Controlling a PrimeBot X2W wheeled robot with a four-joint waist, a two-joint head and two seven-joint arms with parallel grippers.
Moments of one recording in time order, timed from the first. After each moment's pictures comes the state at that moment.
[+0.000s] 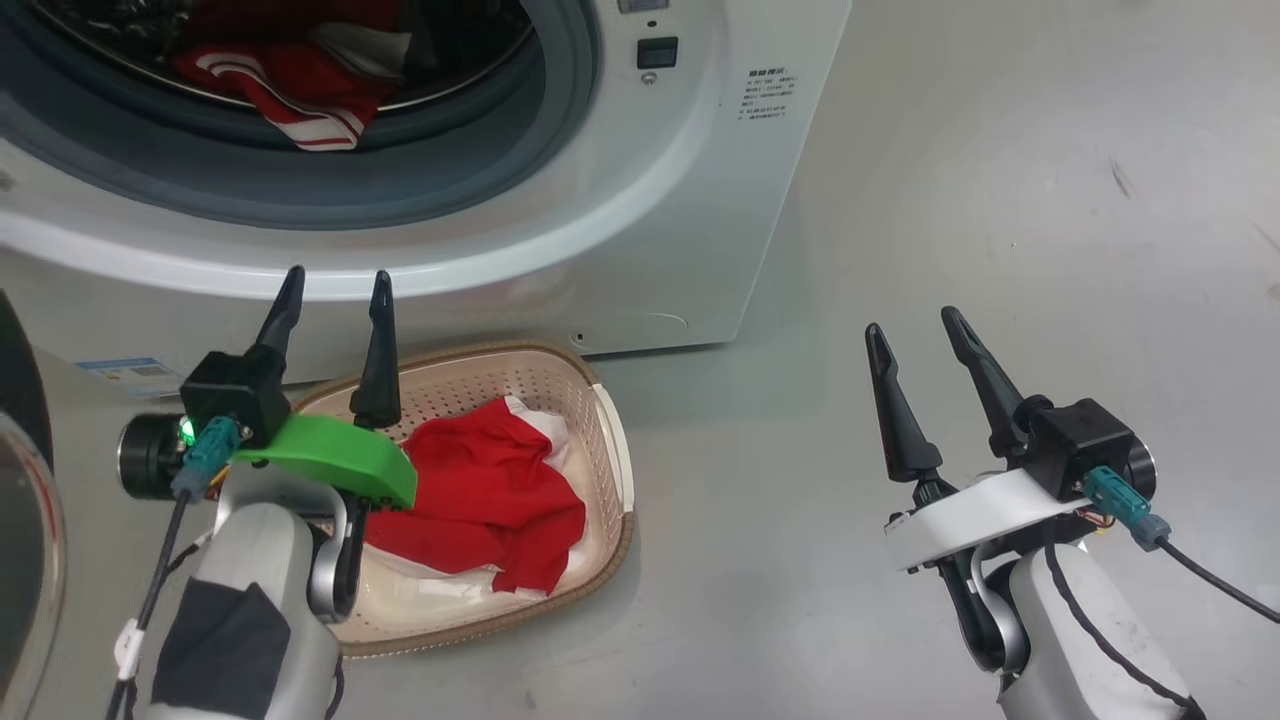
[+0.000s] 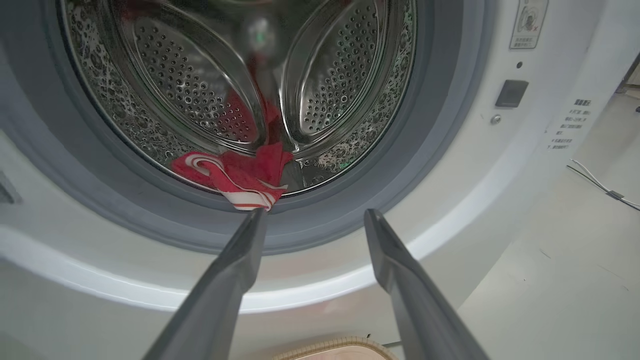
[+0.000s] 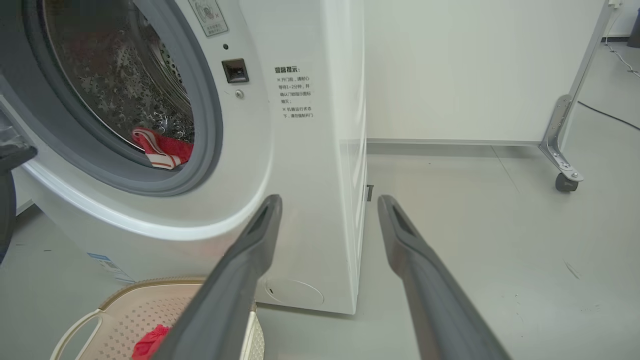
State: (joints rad) left arm -0.47 0.04 -0.20 0.47 -0.31 0.01 -0.25; right arm -0.23 -0.06 0.26 0.22 0.30 0.03 -0.26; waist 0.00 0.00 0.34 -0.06
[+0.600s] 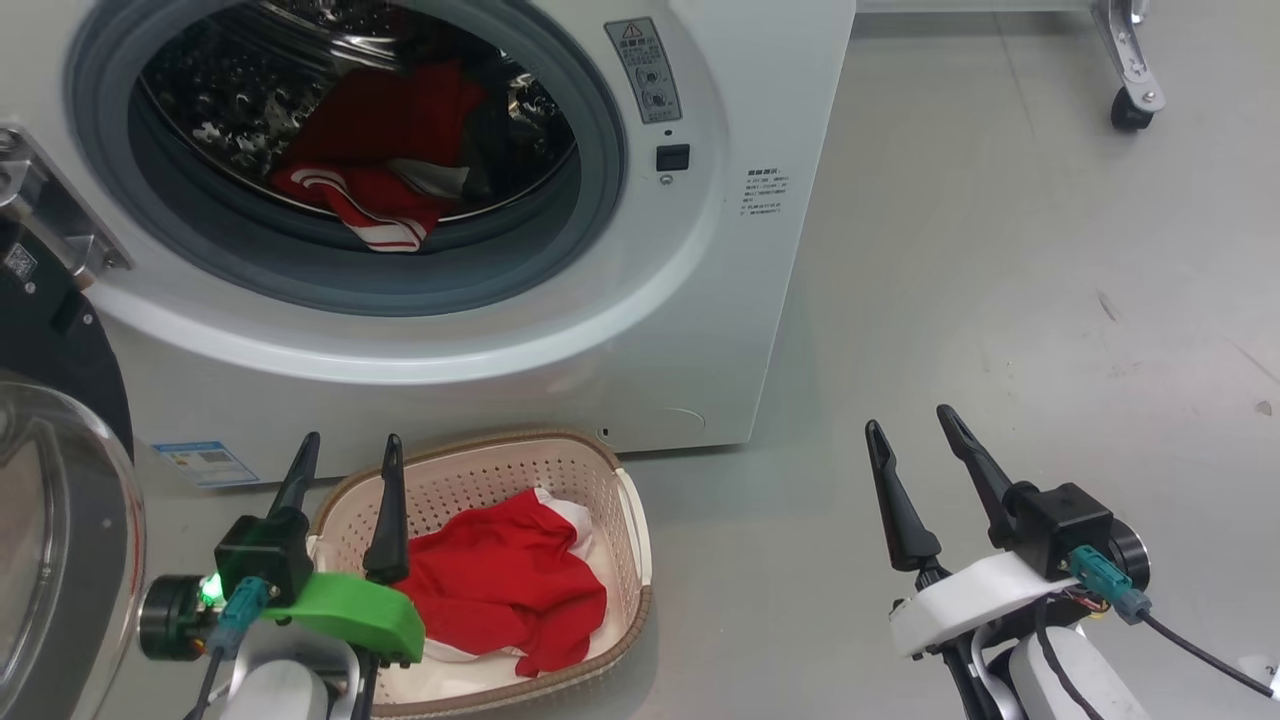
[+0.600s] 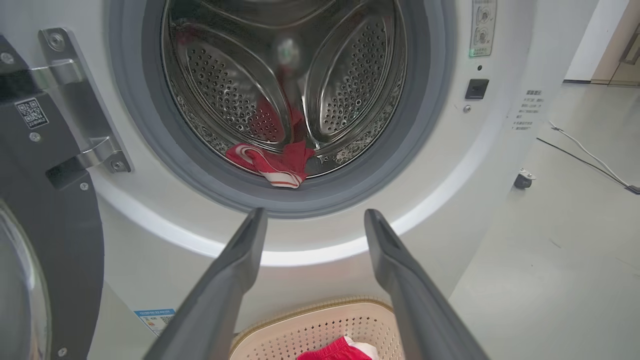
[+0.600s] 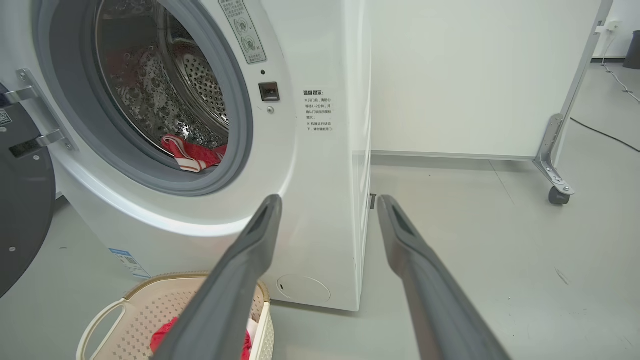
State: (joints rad) left arm -0.19 0.05 -0.20 0.36 -0.28 0.06 -0.25; right arm -0.11 -0.06 0.26 0.24 0.28 0.03 -0.26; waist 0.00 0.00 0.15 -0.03
